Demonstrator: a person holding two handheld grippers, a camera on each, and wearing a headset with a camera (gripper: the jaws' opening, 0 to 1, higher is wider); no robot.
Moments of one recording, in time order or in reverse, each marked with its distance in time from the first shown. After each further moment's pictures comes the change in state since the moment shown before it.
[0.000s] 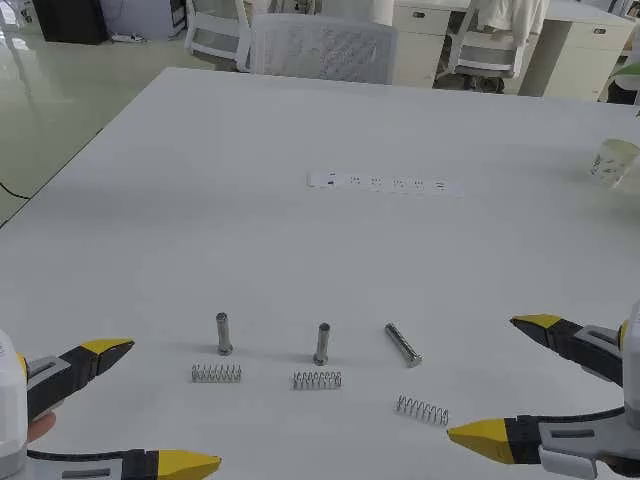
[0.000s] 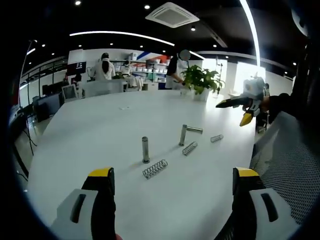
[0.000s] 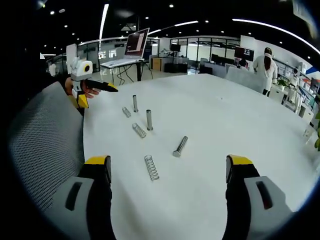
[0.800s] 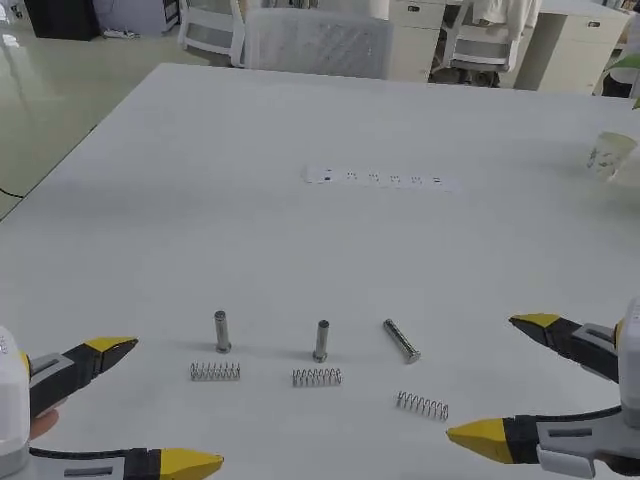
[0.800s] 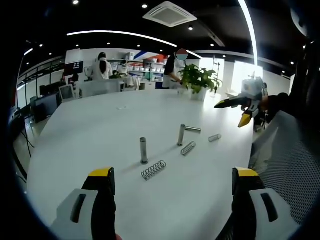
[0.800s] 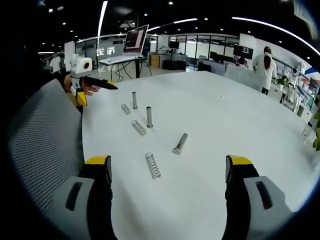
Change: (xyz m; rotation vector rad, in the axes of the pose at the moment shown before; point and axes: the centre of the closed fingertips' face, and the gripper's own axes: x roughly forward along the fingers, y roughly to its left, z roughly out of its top) left arm 0.000 0.001 -0.001 0.002 0.003 -0.008; right arm 0.003 0.004 -0.002 -0.008 0.013 -0.001
